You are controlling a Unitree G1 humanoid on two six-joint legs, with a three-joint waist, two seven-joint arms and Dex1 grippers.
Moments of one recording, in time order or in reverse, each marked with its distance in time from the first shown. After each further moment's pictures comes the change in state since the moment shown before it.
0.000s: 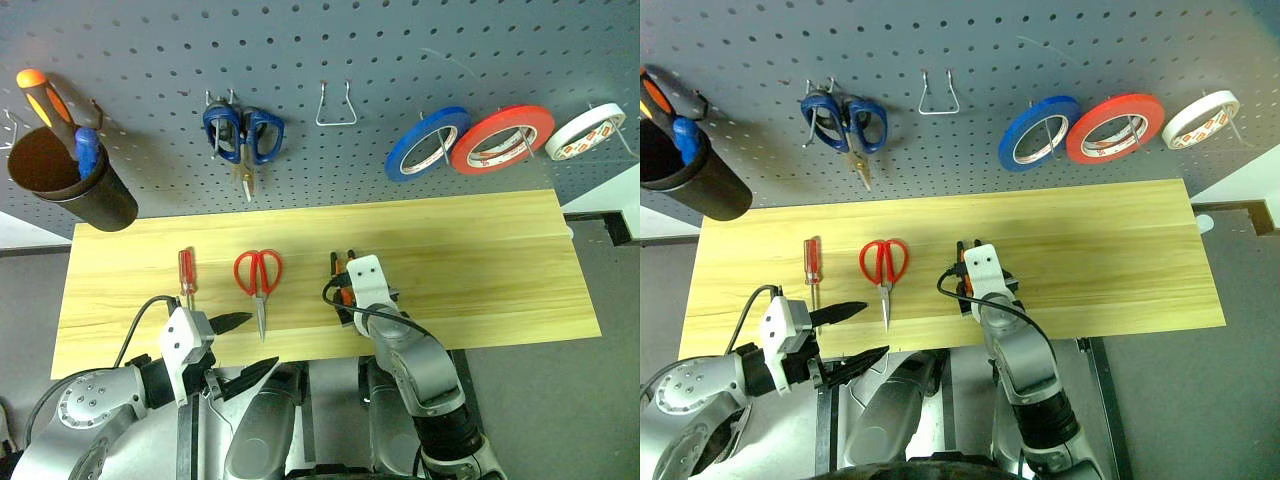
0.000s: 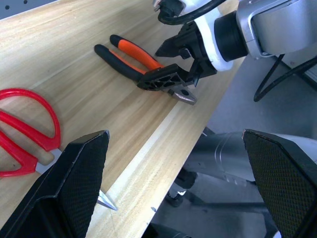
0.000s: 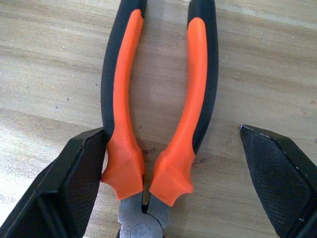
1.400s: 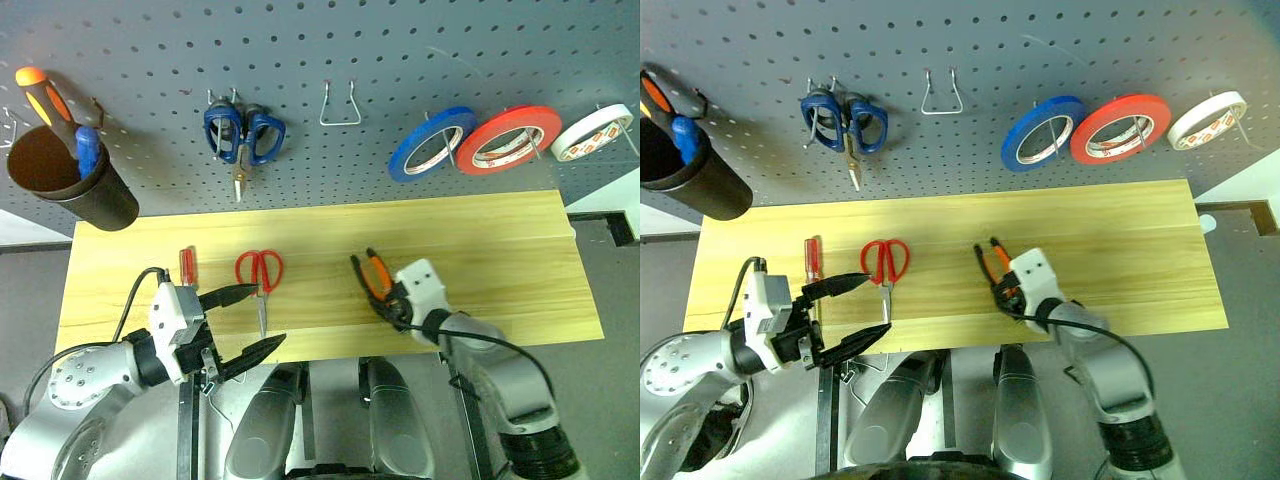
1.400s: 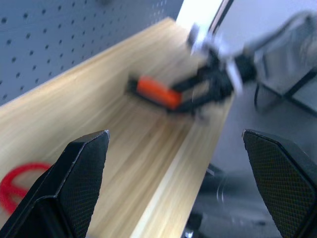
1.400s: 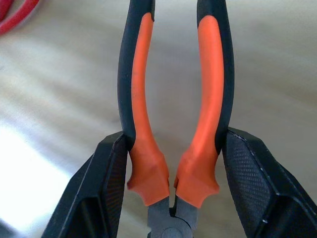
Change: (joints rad) left arm -0.106 0.031 0.069 -0.019 -0.132 -0.012 -0.052; right arm 0.148 -0.451 -0.270 -0.178 0.252 -0.290 0.542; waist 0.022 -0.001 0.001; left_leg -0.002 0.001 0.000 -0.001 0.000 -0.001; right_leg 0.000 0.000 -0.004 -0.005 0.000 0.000
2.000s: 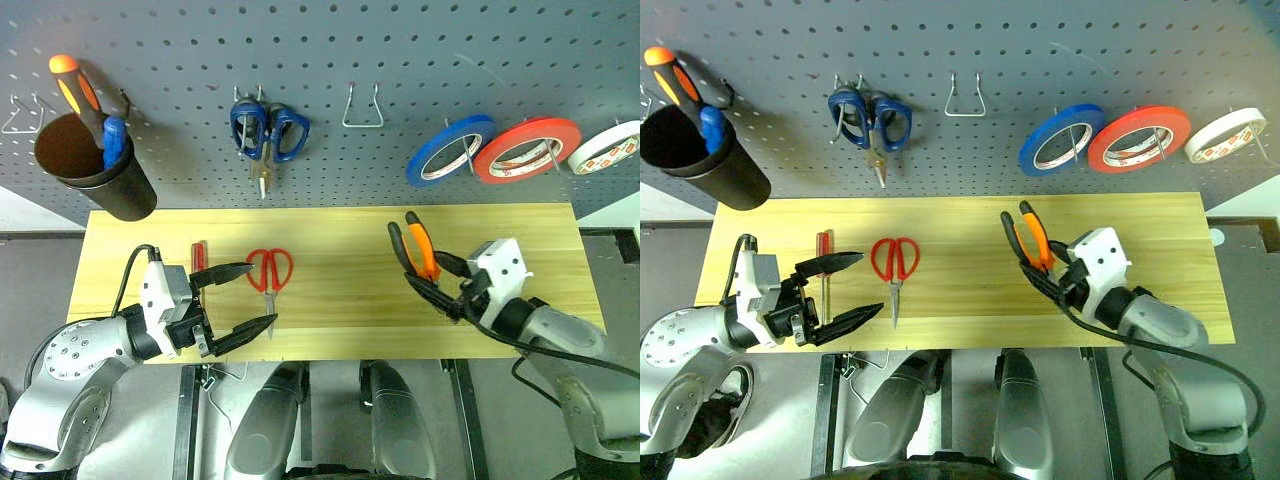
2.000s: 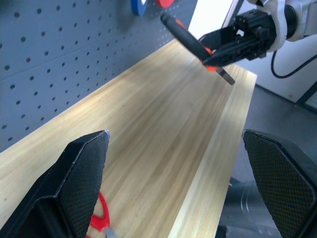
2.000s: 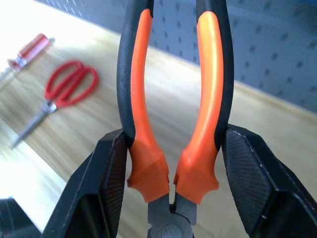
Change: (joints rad) left arm -0.131 -0.033 -0.006 0.112 0.011 -0.082 -0.074; right arm 0.102 -0.157 -0.295 -0.164 0.269 -0.130 0.234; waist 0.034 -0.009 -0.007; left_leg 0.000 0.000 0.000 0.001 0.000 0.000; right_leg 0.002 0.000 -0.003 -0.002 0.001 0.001
